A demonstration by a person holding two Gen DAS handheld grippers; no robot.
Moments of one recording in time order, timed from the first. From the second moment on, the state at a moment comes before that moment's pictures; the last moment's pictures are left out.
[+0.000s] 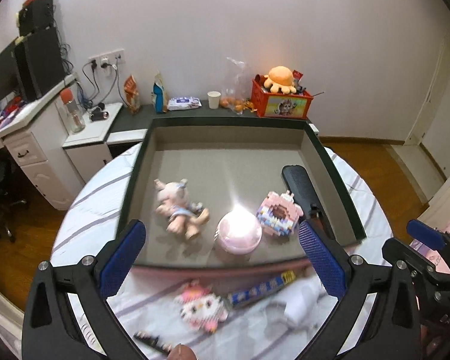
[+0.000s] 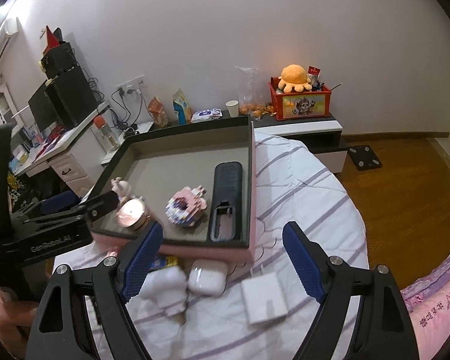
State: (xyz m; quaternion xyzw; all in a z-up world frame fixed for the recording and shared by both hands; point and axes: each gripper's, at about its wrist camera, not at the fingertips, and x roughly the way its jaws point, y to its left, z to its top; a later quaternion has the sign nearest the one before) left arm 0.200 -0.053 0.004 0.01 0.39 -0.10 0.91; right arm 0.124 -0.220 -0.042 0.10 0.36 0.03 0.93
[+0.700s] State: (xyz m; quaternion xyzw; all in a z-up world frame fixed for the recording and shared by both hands) left arm 0.090 0.003 -0.023 -0.02 0.42 -0.07 0.91; right arm 0.052 -0.206 -0.067 0.08 0.39 0.03 0.92
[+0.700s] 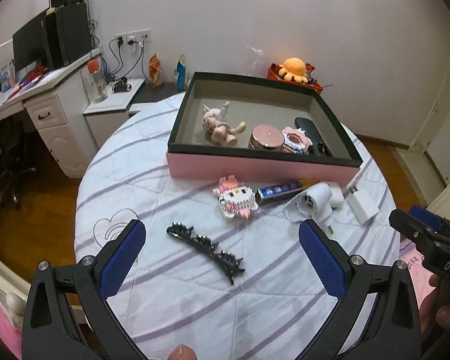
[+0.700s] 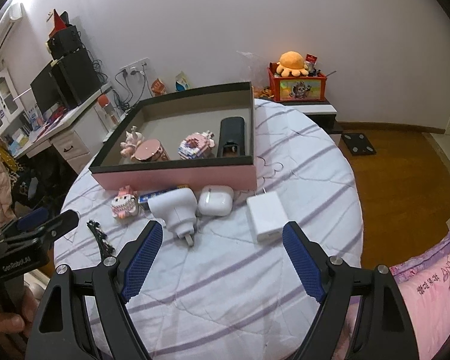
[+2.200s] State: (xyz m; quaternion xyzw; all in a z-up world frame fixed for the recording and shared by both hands) left arm 0.176 -0.005 -0.041 -0.01 0.43 -0.07 0.90; right arm 0.122 -0.206 -0.073 0.01 0.41 0.02 0.91
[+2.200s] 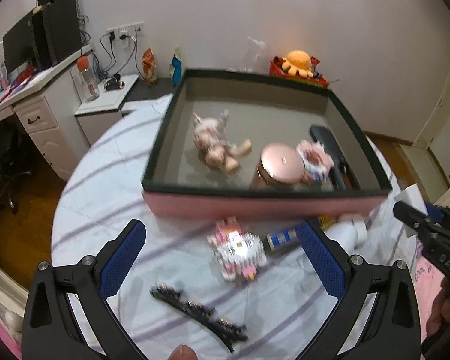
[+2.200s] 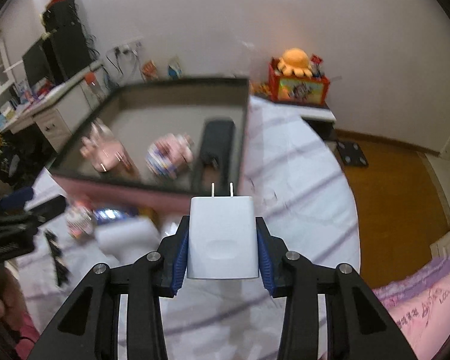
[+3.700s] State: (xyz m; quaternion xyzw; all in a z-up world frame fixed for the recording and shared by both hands) left arm 0.248 0.013 -0.005 0.00 0.39 -0.03 0.92; right arm 0.266 -0.168 -0.054 0.02 0.43 0.07 0.90
